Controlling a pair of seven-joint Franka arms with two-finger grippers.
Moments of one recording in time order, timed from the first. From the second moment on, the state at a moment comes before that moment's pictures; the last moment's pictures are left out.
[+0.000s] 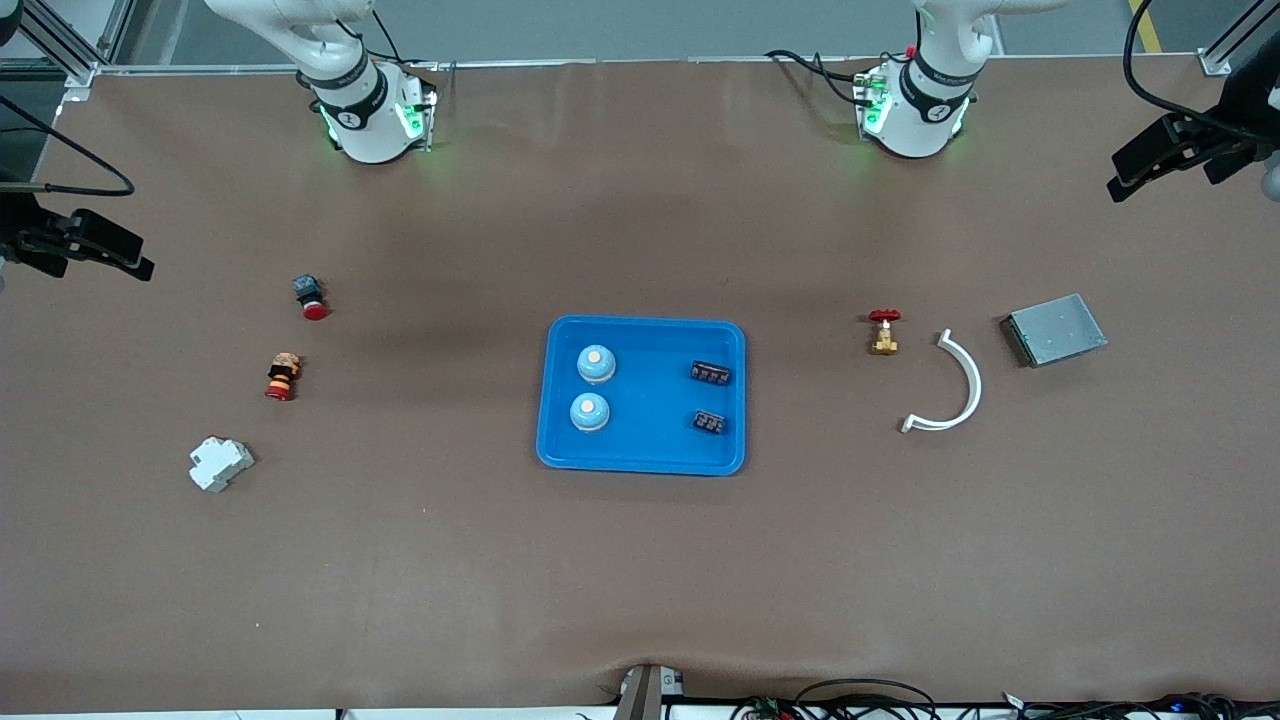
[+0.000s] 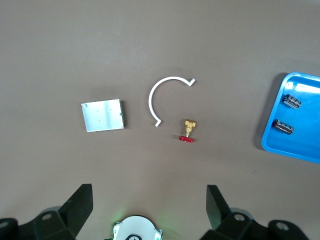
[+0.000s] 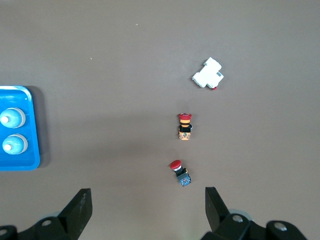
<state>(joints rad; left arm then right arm) 0.00 -0.06 -0.09 -1.46 0.02 1.34 -0.25 -0.03 0.01 -0.02 -1.55 0.02 1.52 0.02</state>
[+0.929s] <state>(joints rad) -0.02 0.07 -0.40 -1.76 0.02 1.74 -0.91 0.21 0.11 0.00 -1.59 0.02 1.64 0.39</state>
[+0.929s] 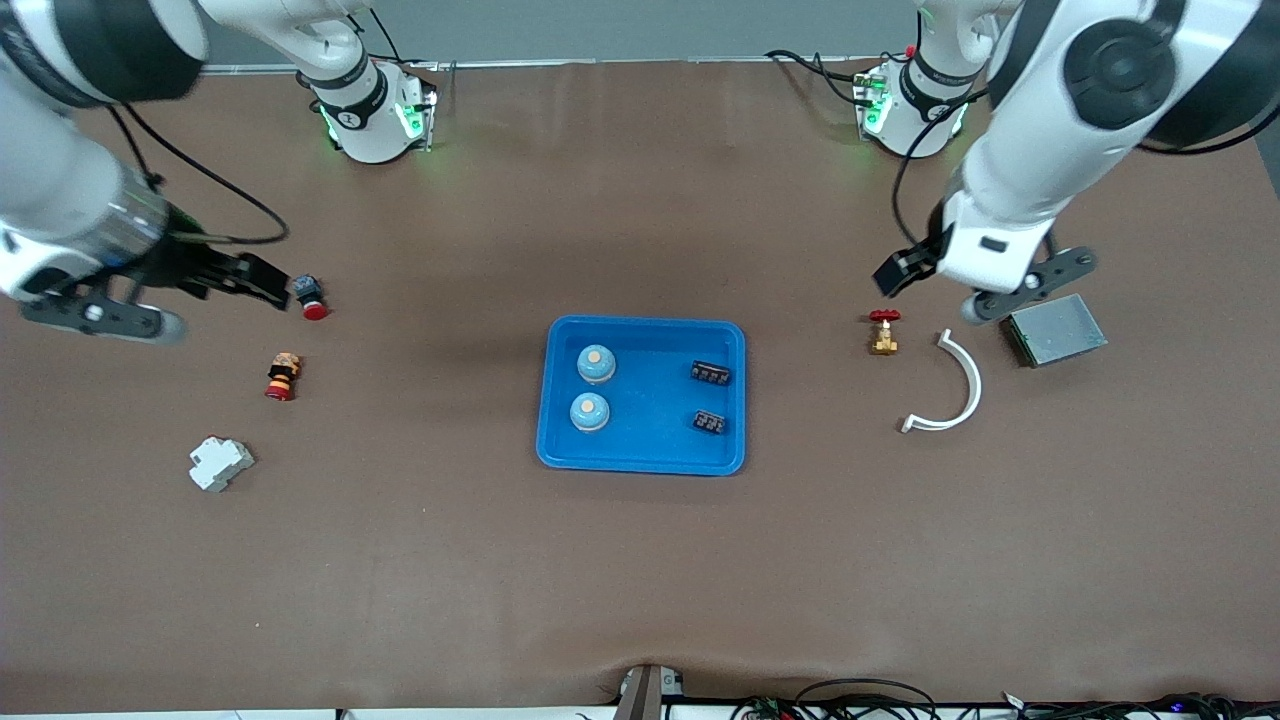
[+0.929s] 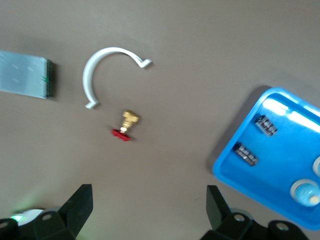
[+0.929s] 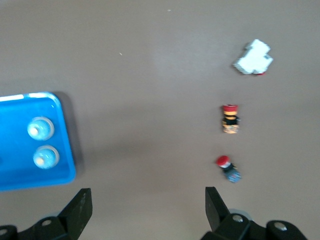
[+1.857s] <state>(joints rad) -0.17 0.40 -0.45 -1.76 0.11 2.10 -1.67 0.53 0.41 0.00 -1.67 0.02 2.10 0.87</state>
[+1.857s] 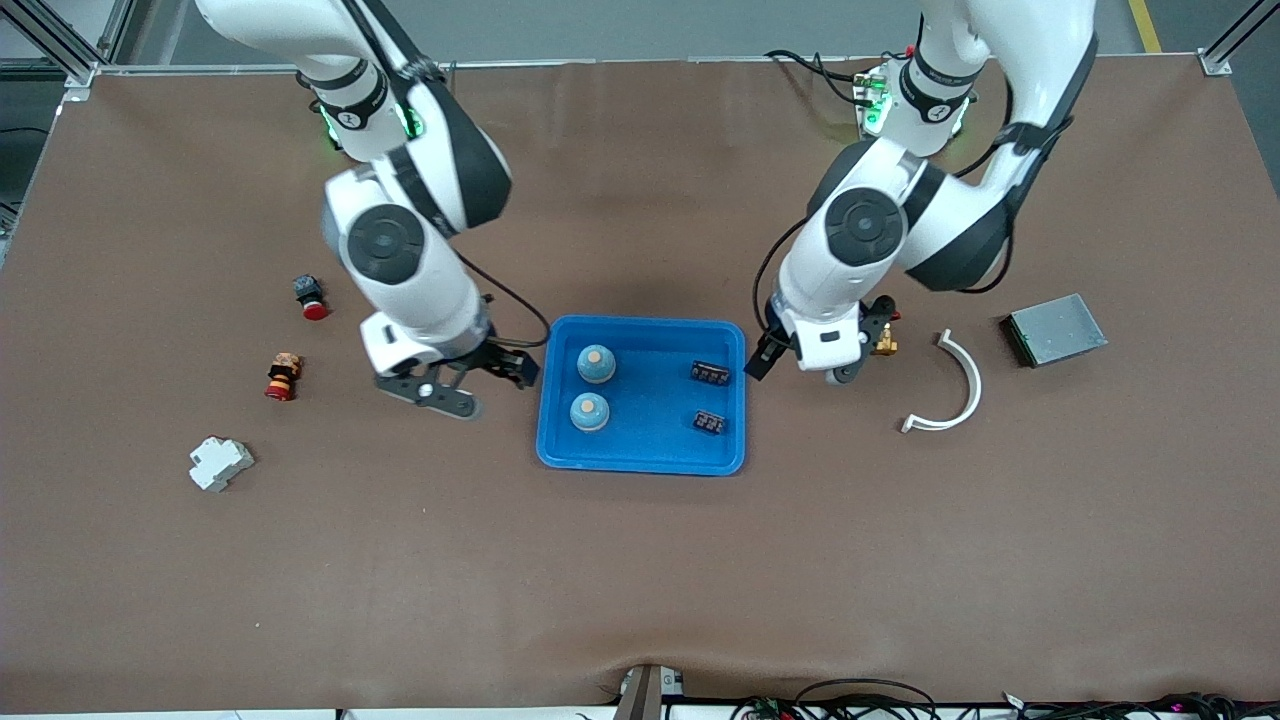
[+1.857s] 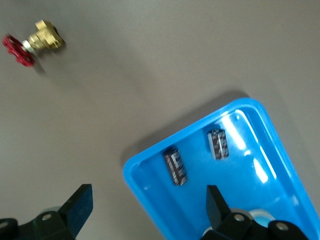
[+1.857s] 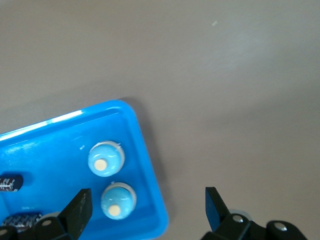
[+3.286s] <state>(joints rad) -0.26 0.72 -0.44 -1.73 0.30 2.34 -2.23 0.71 0.65 0.00 -1.77 0.02 2.48 1.12</state>
